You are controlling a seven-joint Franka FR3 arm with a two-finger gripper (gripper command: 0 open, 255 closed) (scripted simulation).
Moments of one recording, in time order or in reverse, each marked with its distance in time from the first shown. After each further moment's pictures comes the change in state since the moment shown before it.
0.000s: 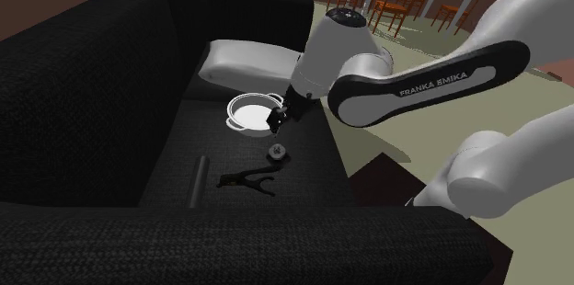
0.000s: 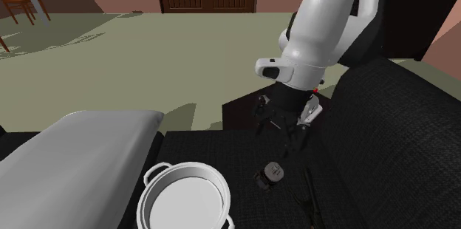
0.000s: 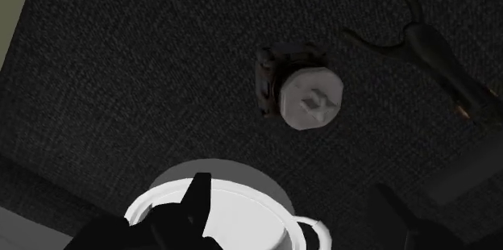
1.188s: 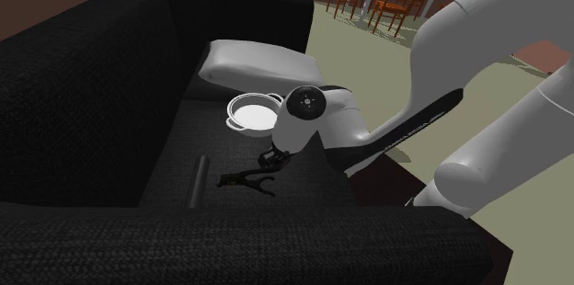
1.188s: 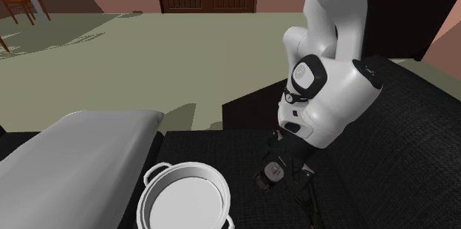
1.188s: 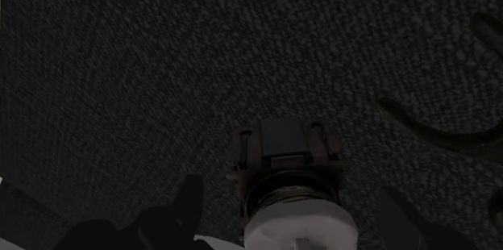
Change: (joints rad) arm -0.325 0.301 0.432 0.009 -0.672 0.065 0.740
